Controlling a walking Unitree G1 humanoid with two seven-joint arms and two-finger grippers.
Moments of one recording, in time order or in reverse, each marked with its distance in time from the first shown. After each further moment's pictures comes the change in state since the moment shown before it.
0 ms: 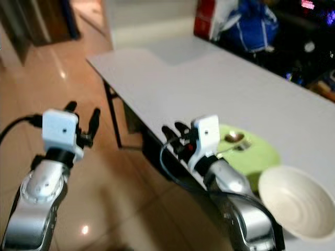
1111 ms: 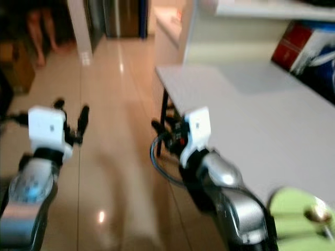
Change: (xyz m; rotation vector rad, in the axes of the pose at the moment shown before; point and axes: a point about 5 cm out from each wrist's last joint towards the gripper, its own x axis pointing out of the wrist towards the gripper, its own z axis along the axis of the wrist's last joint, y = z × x) left arm -0.001 0.014 0.002 0.010 -0.011 0.040; right arm 0.014 0.009 0.005 -0.005 -0.027 0.078
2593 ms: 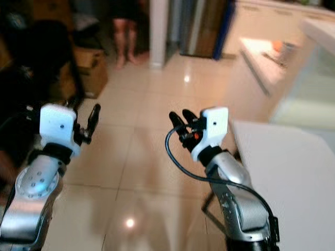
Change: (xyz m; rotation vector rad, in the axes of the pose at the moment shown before) left arm 0.002 -0.006 -0.005 0.017 0.007 -0.080; right arm -0.004 -0.018 0.002 0.029 -0.079 -0.144
